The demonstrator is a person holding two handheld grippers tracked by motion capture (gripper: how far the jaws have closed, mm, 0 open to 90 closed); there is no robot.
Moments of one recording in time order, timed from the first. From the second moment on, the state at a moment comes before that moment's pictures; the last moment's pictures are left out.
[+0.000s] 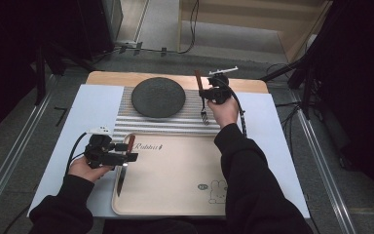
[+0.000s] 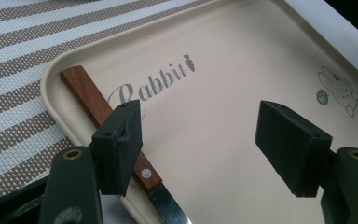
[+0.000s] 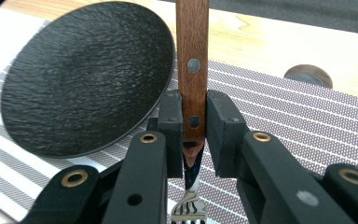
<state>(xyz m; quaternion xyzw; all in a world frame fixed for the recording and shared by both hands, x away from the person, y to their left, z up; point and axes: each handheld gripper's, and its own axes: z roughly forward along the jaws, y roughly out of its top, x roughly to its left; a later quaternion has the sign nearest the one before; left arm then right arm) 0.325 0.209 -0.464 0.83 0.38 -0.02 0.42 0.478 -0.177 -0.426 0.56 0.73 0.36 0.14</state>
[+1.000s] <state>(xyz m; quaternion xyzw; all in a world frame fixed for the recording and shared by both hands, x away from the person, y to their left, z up) 0.344 0.193 -0.431 0.81 0.39 0.00 0.44 0.421 -0.174 -0.393 0.46 0.74 0.47 0.13</state>
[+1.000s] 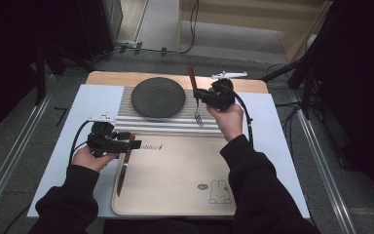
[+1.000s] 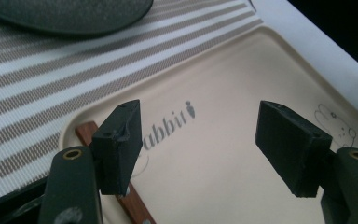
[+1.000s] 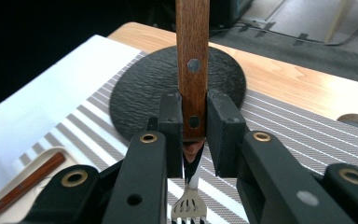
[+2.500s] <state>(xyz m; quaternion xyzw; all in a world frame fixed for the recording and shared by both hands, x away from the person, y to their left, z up) 0.380 0.126 -0.365 0.81 0.34 0.02 0.48 0.347 -0.156 -0.414 0.36 0.76 0.52 0.11</state>
